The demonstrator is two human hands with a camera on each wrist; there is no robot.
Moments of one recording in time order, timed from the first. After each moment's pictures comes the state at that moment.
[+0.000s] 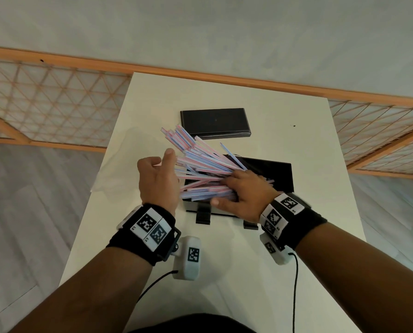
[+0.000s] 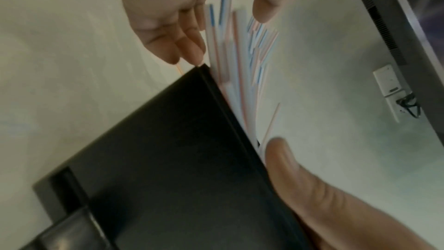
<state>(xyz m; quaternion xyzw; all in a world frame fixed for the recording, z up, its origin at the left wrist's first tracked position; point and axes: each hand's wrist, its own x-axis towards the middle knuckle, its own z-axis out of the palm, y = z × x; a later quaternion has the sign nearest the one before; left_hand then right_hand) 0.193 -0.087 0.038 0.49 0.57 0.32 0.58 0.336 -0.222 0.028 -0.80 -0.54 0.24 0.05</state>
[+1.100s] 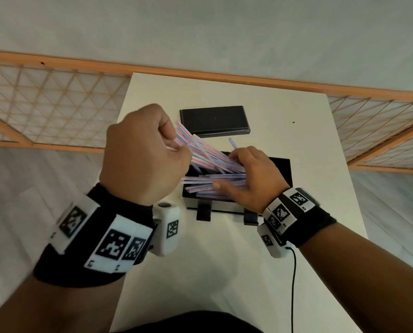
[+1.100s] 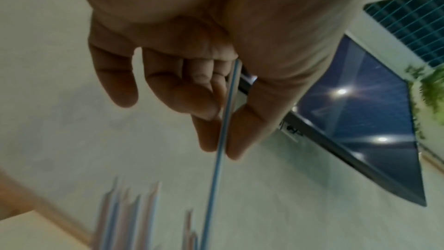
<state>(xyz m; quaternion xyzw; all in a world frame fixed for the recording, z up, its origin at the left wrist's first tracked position) 0.160 -0.081 0.160 0.86 0.36 0.27 0.26 0.333 -0.225 0.057 -0.83 -0.50 0.12 0.20</state>
